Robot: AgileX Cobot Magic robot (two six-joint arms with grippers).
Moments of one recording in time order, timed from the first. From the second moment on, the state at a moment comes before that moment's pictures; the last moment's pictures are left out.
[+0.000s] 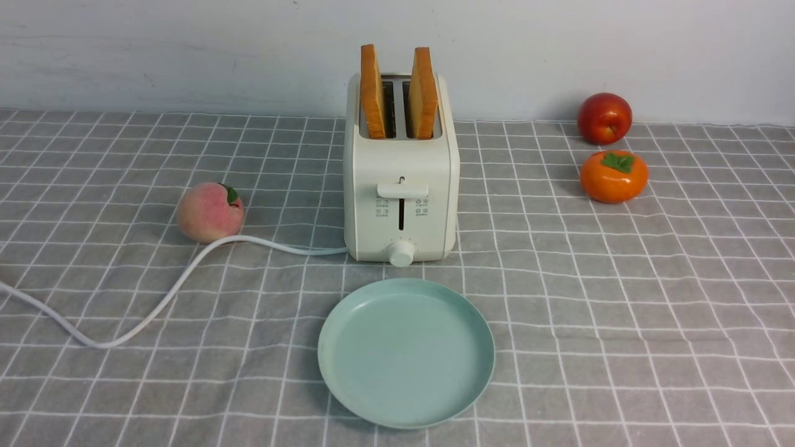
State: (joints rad) right arm -0.06 -0.01 0.02 0.04 0.37 0.07; left arm -0.07 -0.01 0.03 0.00 0.39 -0.38
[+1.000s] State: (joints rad) right arm -0.06 -0.01 0.02 0.04 0.37 0.07; left arm -0.07 -0.01 0.03 0.14 0.39 -0.35
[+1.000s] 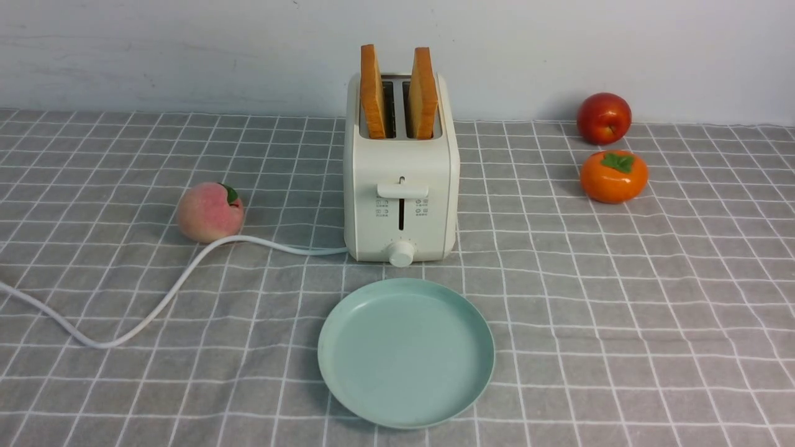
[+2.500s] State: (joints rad) right arm -0.03 0.24 -0.61 0.27 0.54 0.06; left arm -0.07 0.41 -0.58 0.13 0.47 -0.66
